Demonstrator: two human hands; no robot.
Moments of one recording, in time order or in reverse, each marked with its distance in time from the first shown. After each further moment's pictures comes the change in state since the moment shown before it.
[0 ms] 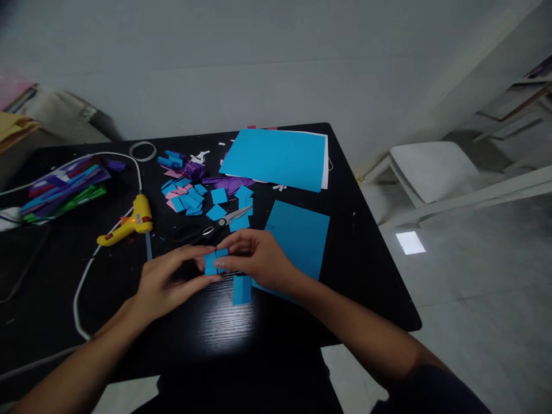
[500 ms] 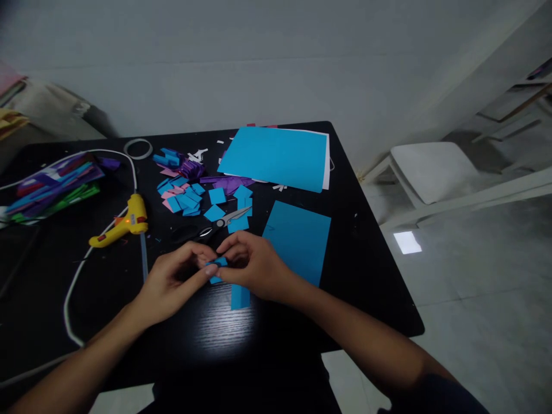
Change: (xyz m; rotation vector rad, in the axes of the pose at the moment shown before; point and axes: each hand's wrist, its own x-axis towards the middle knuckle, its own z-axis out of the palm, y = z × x) left_hand 0.001 0.003 0.007 -0.214 -0.082 -0.348; right_hand -0.005 0.002 0.004 -0.170 0.027 0.030
